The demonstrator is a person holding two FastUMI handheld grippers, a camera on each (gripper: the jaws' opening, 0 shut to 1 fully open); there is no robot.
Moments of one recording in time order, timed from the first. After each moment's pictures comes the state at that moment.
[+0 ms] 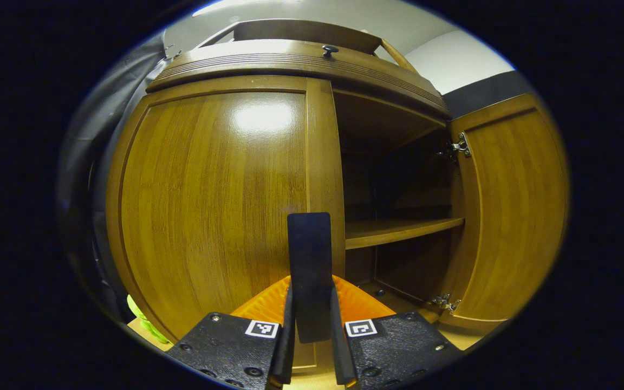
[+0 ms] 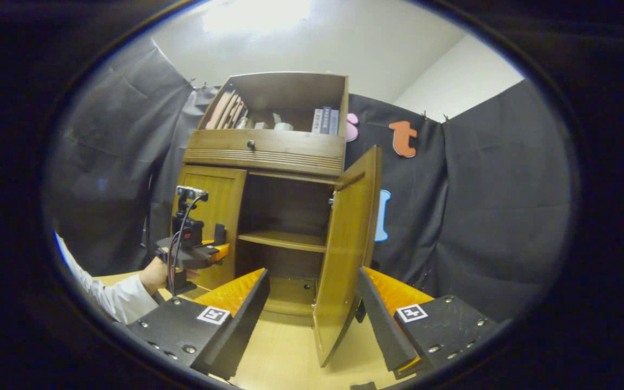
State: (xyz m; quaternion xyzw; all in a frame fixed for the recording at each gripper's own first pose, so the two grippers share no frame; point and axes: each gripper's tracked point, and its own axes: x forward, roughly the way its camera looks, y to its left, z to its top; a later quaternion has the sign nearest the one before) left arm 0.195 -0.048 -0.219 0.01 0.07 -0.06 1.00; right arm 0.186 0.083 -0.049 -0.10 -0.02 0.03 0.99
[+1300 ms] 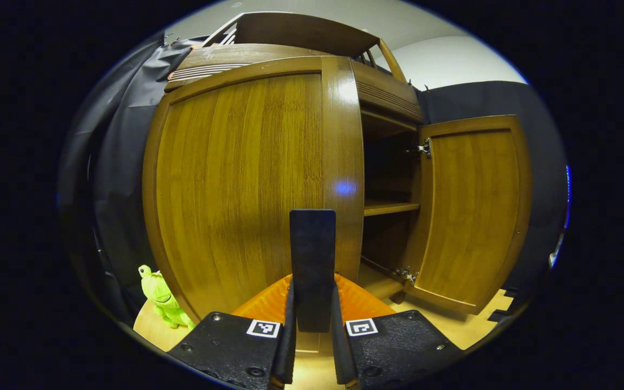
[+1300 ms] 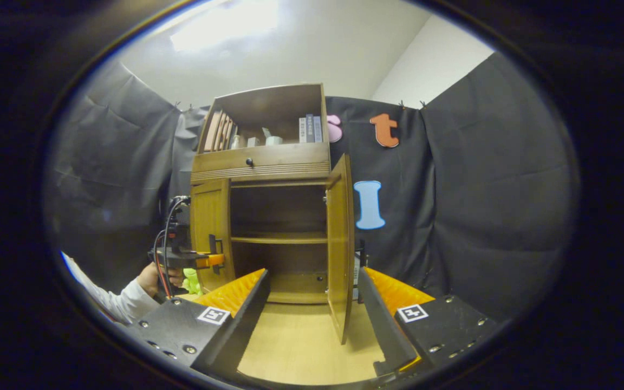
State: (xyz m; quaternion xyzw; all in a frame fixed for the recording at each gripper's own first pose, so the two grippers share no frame) left arm 0.086 -0.026 -0.199 -0.02 0.15 -0.13 0.98; right arm 0.098 0.068 -0.049 -0.01 -0.01 0.03 1.00
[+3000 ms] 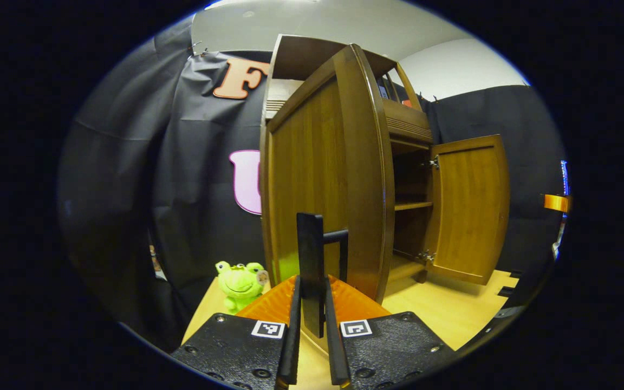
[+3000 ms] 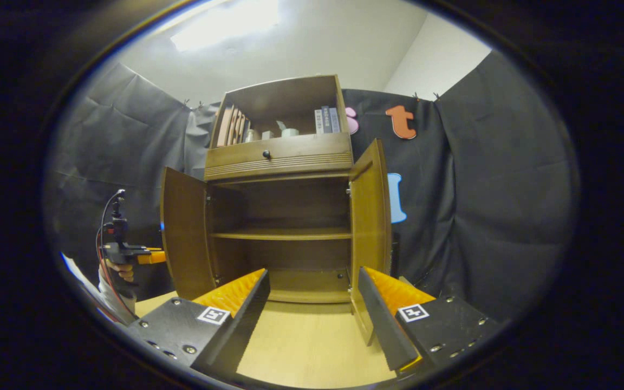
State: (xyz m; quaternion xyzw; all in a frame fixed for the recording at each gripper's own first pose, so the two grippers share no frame) left arm -0.027 0.136 -0.158 0.01 0.12 -0.06 0.99; right arm 0.132 0.121 -0.064 0.00 0.01 0.07 1.00
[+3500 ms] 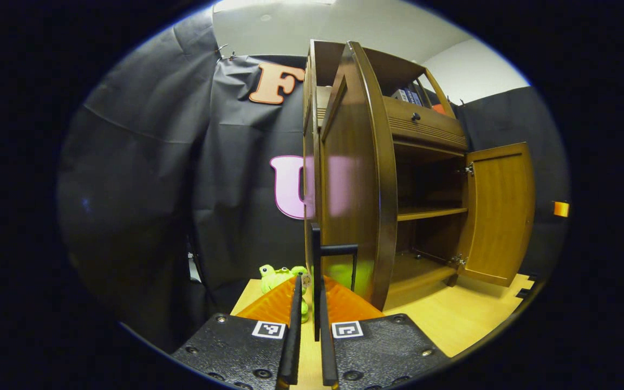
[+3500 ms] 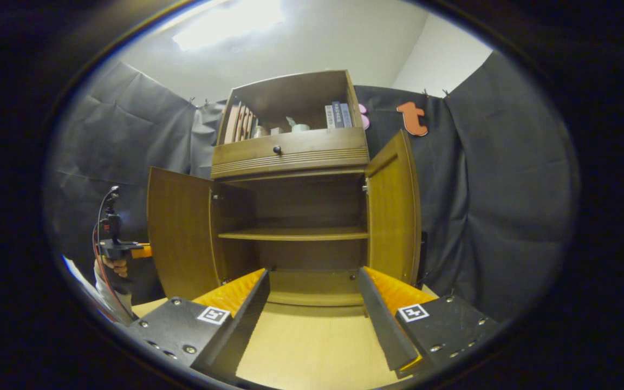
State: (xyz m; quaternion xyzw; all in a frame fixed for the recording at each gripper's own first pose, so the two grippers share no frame) left arm -0.035 0.200 -0.148 0.01 0.12 0.00 0.99; right arm 0.157 0.151 -0.074 0.00 0.01 0.09 1.00
